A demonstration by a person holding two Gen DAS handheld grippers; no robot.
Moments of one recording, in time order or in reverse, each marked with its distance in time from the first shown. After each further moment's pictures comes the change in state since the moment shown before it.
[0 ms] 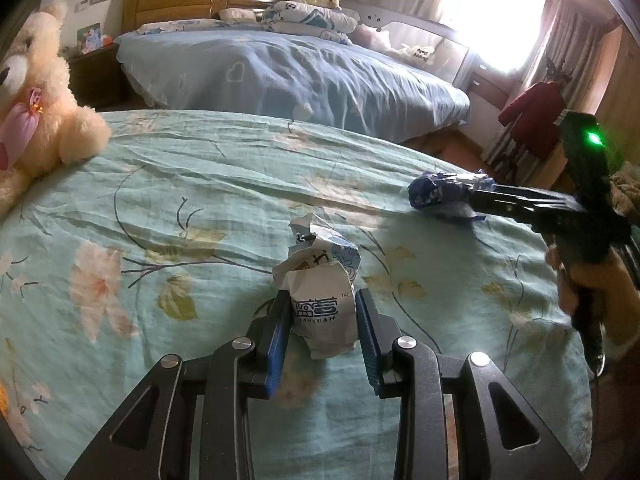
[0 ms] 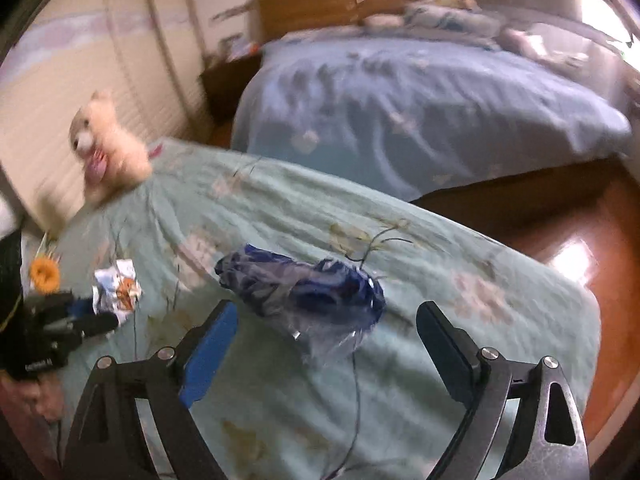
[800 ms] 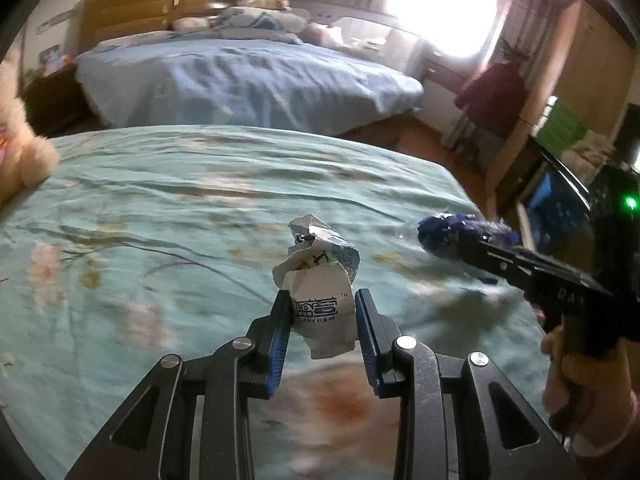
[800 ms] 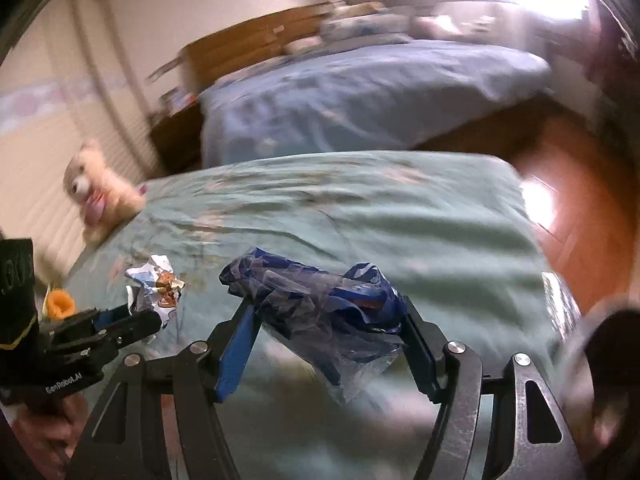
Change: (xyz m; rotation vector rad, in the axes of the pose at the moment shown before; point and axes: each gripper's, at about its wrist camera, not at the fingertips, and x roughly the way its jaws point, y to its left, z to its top) left arm -0.025 -0.078 -0.025 0.110 0.002 -0.116; right arm -0.101 0.031 -0.117 0.395 -0.175 -0.195
